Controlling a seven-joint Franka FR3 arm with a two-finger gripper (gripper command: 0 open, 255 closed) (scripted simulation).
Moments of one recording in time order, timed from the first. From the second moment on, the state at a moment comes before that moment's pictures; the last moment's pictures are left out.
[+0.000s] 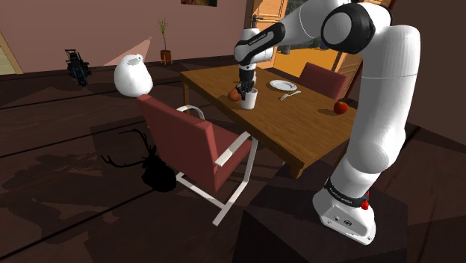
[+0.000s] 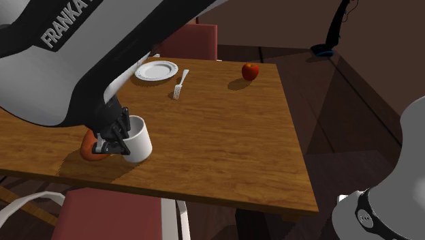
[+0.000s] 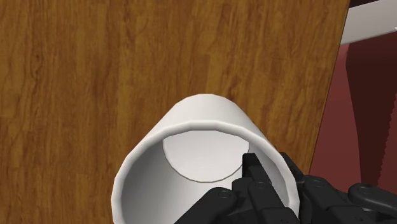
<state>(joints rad) -0.12 0.34 -0.17 -1.81 -0.01 2.14 -0.19</state>
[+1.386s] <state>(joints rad) -0.11 0.26 -0.17 -1.65 -0.02 1.89 -0.19</state>
